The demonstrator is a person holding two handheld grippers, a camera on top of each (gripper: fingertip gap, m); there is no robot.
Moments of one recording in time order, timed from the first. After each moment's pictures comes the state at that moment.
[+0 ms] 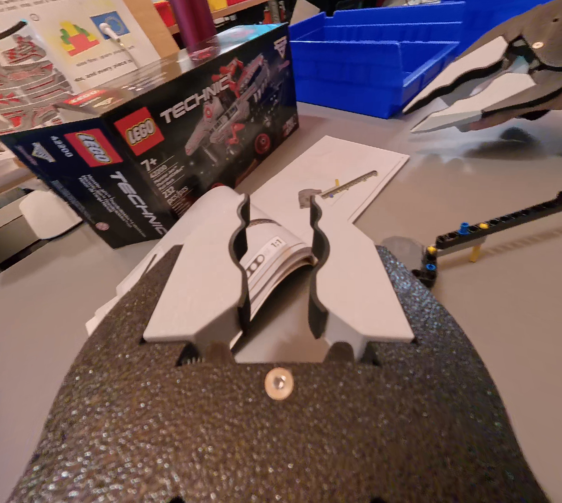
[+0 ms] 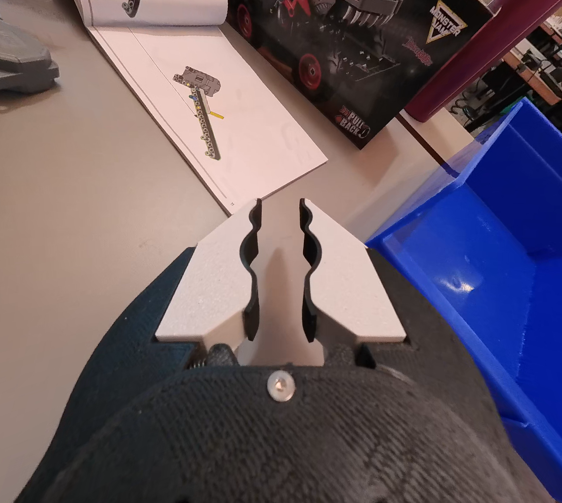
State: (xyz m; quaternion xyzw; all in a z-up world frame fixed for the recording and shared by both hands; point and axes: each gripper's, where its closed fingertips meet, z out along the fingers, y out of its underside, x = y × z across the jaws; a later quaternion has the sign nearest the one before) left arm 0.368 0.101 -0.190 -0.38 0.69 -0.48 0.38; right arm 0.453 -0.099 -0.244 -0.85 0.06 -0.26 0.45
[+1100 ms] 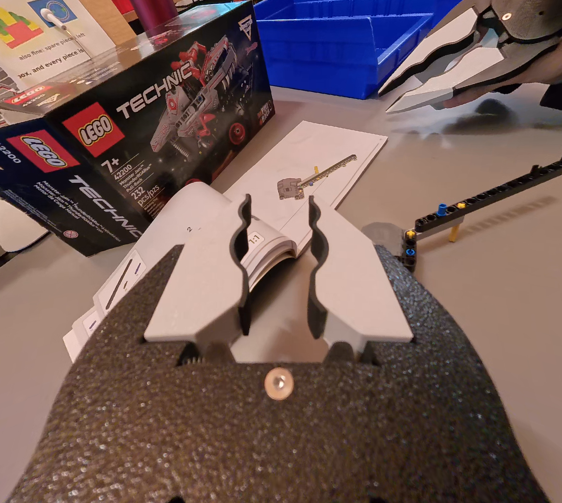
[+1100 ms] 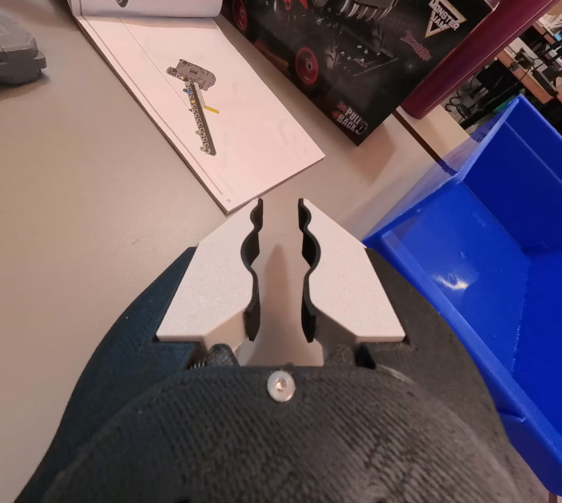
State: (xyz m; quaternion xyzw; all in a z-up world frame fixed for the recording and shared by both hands) left arm 0.362 0.084 -0.202 -0.35 0.73 -0.47 0.35; right arm 0.456 -0.101 -0.246 -0.85 0.06 -0.26 0.44
